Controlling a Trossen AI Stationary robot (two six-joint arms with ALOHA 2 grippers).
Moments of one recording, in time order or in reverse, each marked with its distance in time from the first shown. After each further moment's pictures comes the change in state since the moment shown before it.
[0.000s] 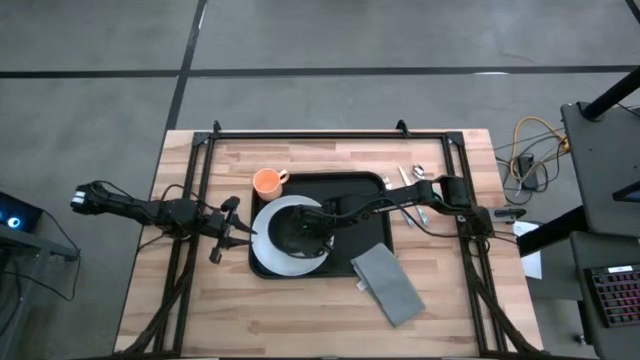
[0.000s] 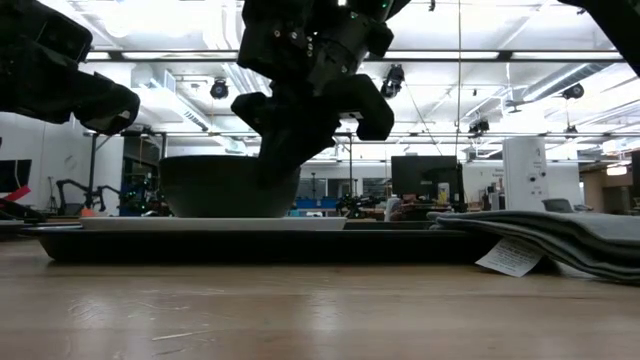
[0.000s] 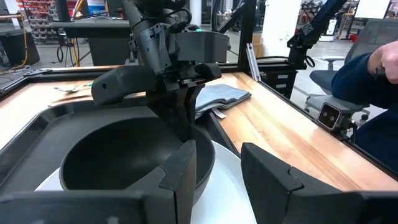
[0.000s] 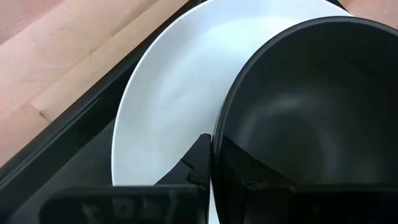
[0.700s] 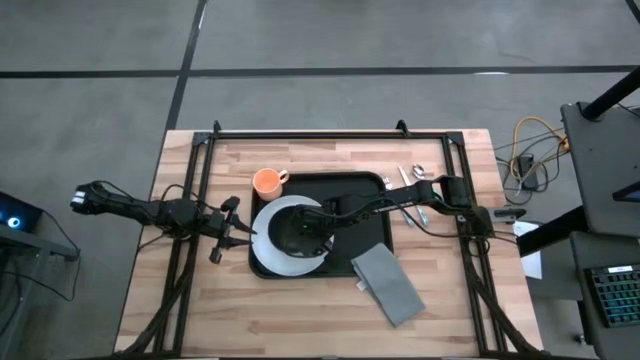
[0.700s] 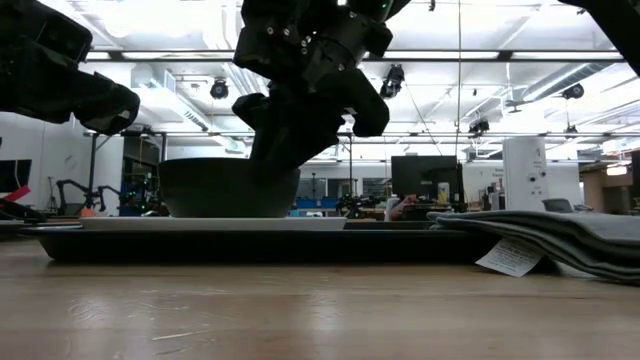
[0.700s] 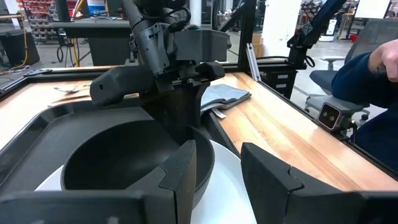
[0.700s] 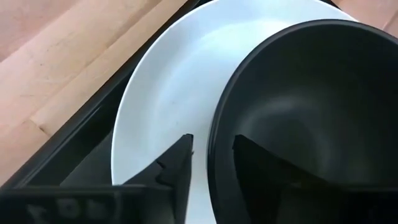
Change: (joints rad) left arm 0.000 0.000 -0.001 0.000 0.000 0.000; right arm 0.000 -0.002 0.000 0.017 -0.002 0.067
